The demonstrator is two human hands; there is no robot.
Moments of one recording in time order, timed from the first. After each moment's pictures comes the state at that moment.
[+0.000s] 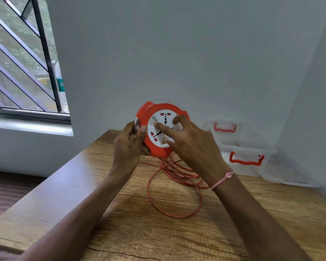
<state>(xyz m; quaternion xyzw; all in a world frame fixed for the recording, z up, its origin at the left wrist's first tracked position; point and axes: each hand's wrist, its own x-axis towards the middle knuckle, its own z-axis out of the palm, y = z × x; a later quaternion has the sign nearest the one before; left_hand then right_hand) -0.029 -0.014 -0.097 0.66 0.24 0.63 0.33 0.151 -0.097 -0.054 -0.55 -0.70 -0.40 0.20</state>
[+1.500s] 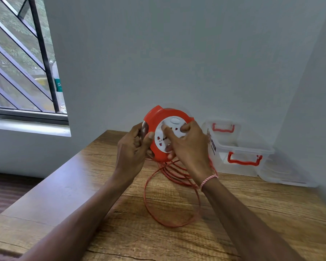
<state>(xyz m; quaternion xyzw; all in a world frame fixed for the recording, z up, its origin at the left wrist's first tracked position) -0.021 -0.021 -0.099 0.71 0.21 0.63 0.23 0.124 -0.089 -0.061 -0.63 -0.49 0.07 0.61</state>
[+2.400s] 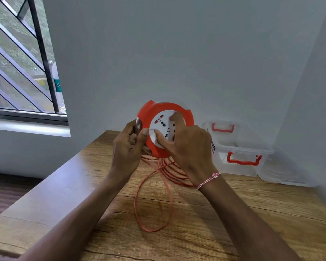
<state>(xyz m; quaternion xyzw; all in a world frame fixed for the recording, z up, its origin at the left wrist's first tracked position) -0.025 -0.019 -0.093 0.70 0.20 0.64 0.26 0.127 -0.091 -0.054 -0.60 -0.60 -0.35 0.40</state>
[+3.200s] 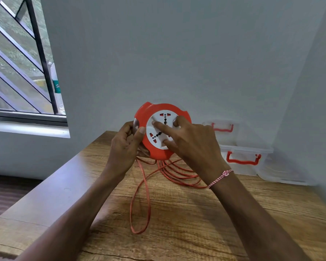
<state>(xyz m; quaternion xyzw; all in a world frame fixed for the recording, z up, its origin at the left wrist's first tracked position) -0.036 -0.009 -0.092 0.69 0.22 0.58 0.37 0.149 -0.101 -0.048 -0.55 -0.67 -0.46 0.19</state>
